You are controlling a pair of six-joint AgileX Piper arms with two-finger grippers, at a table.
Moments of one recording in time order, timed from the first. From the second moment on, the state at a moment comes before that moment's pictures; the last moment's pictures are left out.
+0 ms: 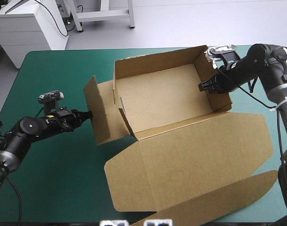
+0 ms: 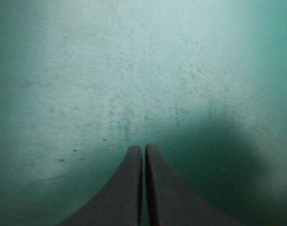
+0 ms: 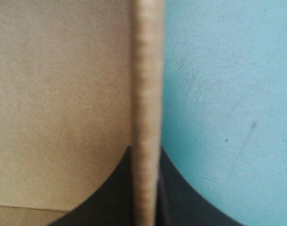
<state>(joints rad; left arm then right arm) -0.01 1.26 -0.80 -0.83 0.51 0.46 0.10 1.64 -1.71 0.27 1.24 -0.26</state>
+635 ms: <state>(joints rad) -0.01 1.29 -0.83 -1.65 0.94 1.16 0.18 1.64 -1.71 0.18 1.15 -0.15</state>
